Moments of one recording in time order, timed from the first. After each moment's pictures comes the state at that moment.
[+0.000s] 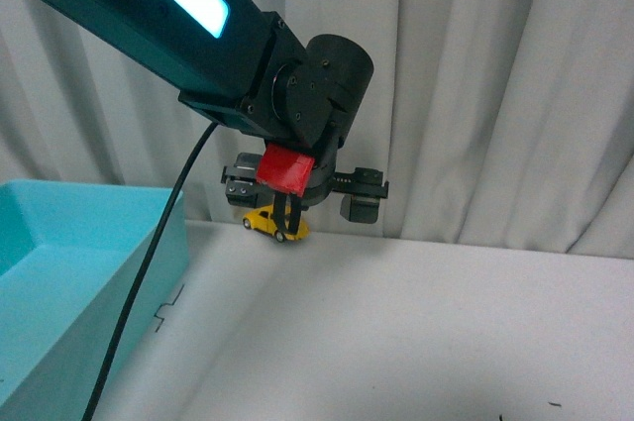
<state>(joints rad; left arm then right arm) -0.35 2.34 1.68 -0.19 -0.40 -0.25 0.00 0.00 0.01 0.00 0.00 -0.01</state>
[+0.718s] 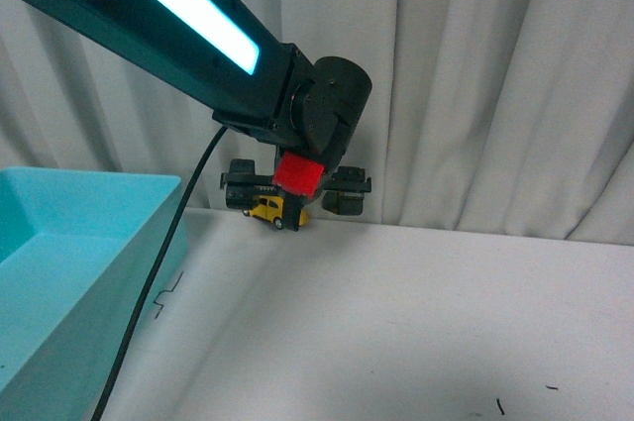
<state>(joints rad) -0.33 2.52 1.90 -0.28 -0.52 -0.37 0.00 0.00 0.01 0.00 0.00 -0.01</state>
